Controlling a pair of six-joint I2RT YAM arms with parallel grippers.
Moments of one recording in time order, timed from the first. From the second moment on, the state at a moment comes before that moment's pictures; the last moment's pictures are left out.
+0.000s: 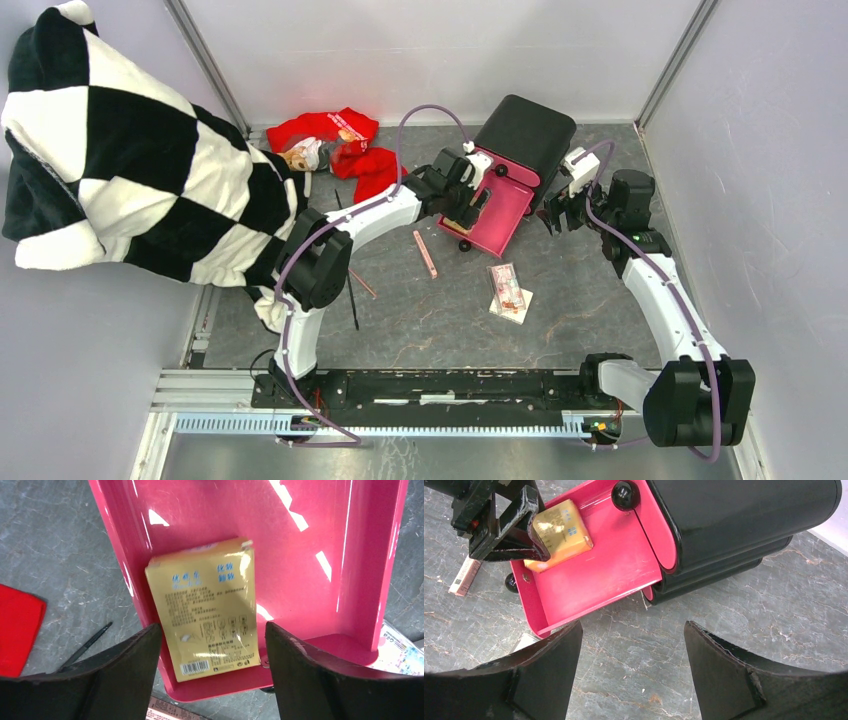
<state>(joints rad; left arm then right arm) -0.72 2.06 1.64 -0.36 0.03 0.01 0.01 1.11 0.83 -0.17 -0.52 -0.36</state>
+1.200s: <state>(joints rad) -0.68 1.46 0.99 -0.10 0.09 0.34 0.26 1.30 0.70 -0.43 -0.62 -0.73</state>
